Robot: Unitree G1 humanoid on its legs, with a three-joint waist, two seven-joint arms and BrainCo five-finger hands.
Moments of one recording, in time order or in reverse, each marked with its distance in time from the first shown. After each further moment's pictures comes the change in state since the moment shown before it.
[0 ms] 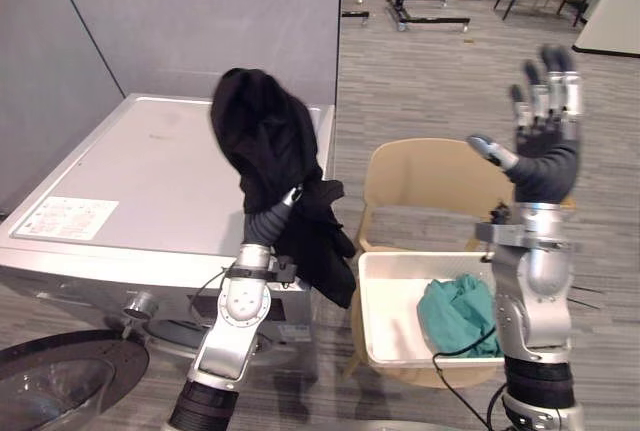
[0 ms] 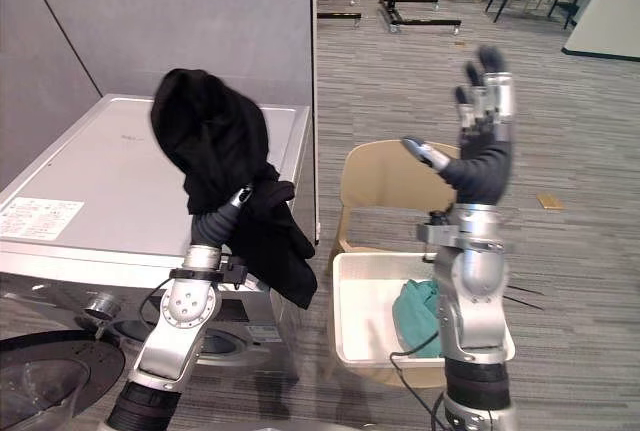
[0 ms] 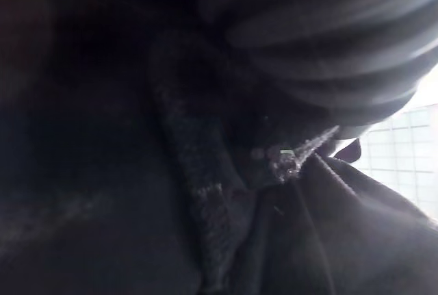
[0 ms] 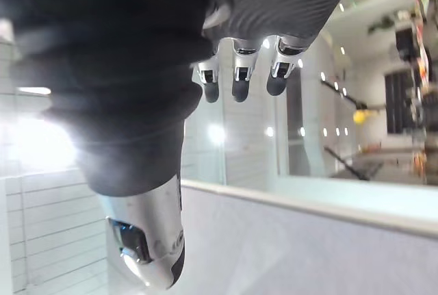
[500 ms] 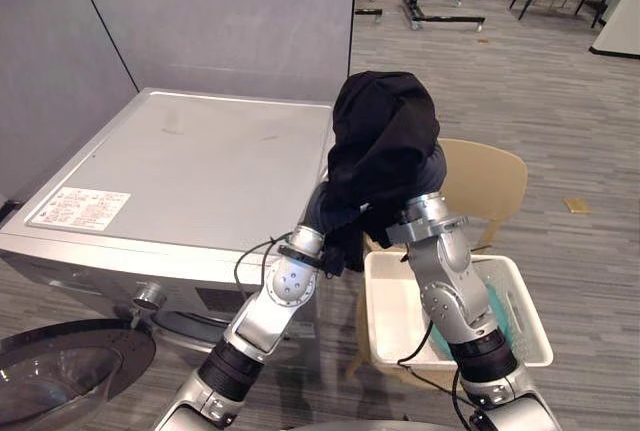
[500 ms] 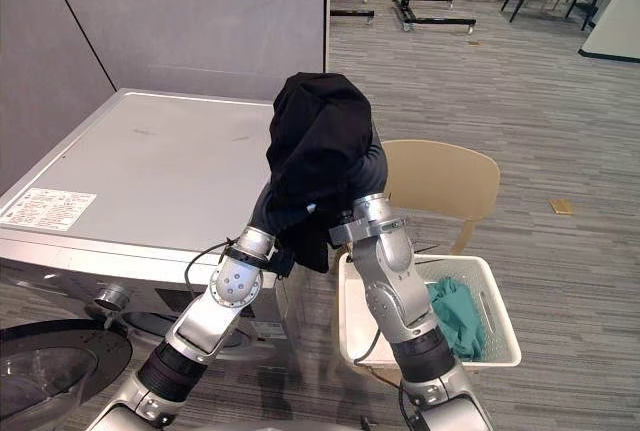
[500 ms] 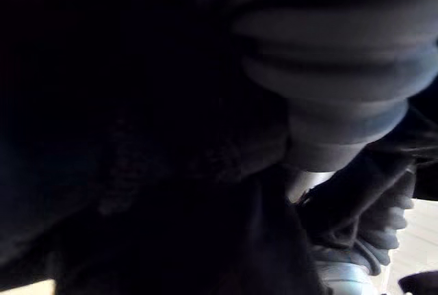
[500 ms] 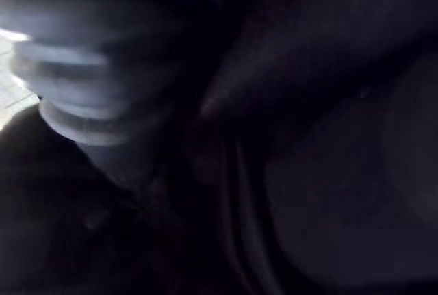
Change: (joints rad) left arm -0.242 0.020 -0.262 0.137 0.013 0.005 -0.005; right arm -0.170 0.079 0.450 0.202 0.377 0.046 0.112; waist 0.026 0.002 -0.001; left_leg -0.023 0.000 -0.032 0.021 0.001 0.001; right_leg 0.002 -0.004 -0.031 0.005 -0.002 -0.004
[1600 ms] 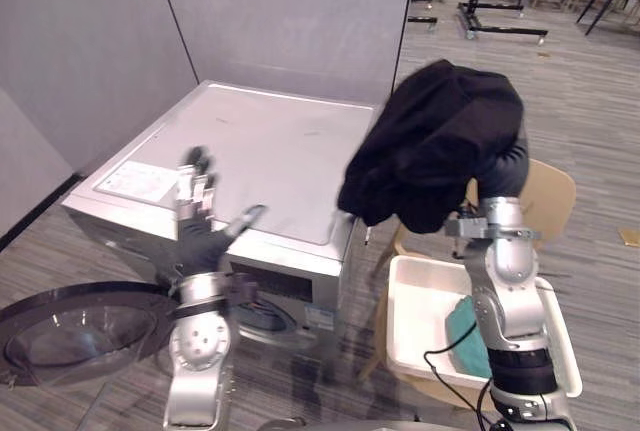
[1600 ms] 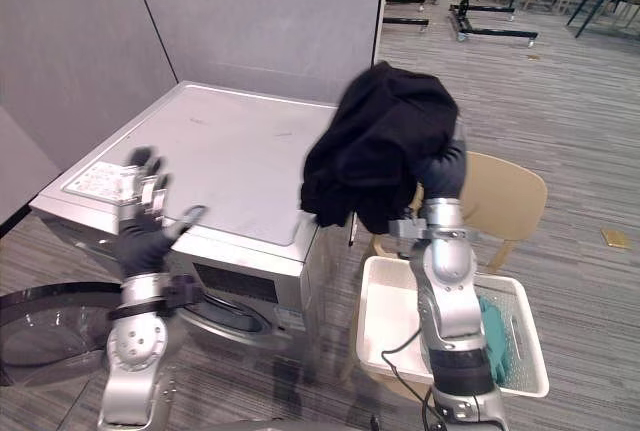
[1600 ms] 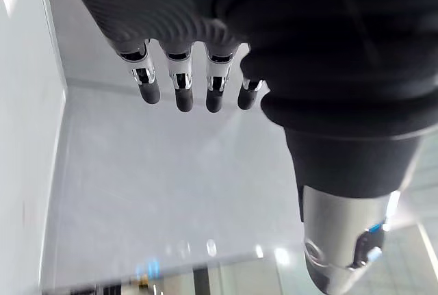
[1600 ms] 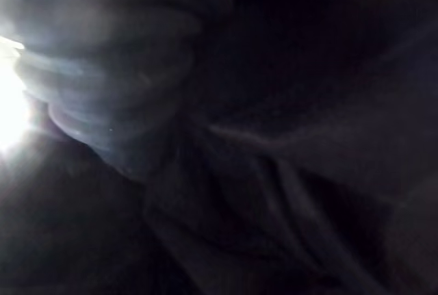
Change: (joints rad) left arm 0.410 -0.073 0.287 -0.325 -0.154 -0.064 -0.036; right arm 0.021 -0.061 -0.208 -0.079 -0.338 0.006 -0.104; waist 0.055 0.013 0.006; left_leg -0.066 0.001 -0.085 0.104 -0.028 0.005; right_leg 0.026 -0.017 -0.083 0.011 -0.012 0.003
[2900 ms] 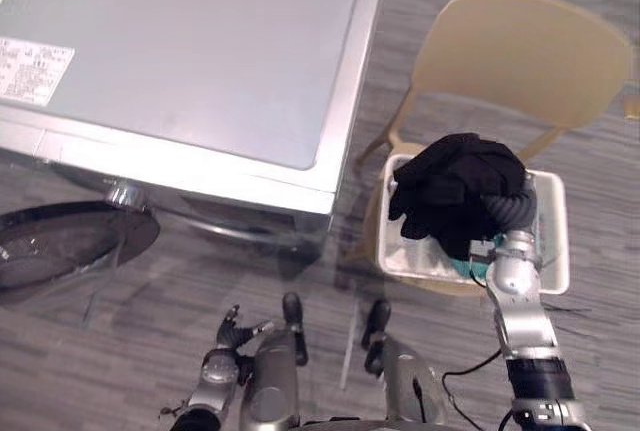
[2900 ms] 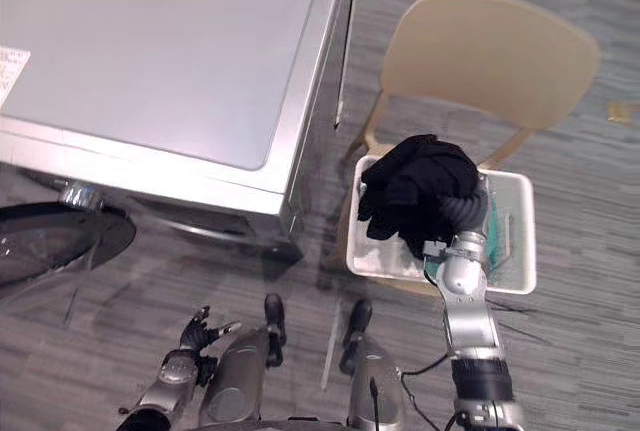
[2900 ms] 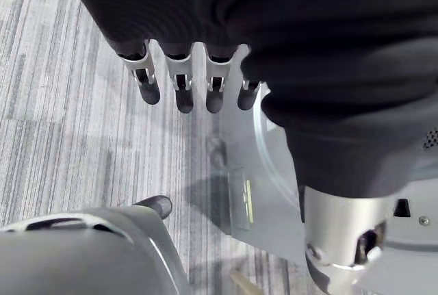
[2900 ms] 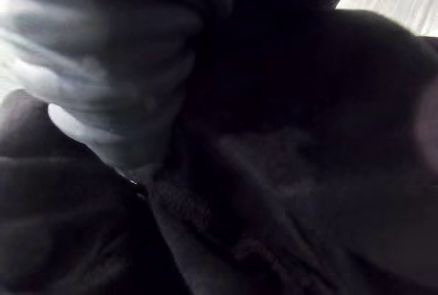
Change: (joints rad) left arm -0.160 0.071 0.177 1.318 0.119 0.177 -0.004; right arm 0.197 -0.048 -0.209 0.218 -0.374 0.139 -0.233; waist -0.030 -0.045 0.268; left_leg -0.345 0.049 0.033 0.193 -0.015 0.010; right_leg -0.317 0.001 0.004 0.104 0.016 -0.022
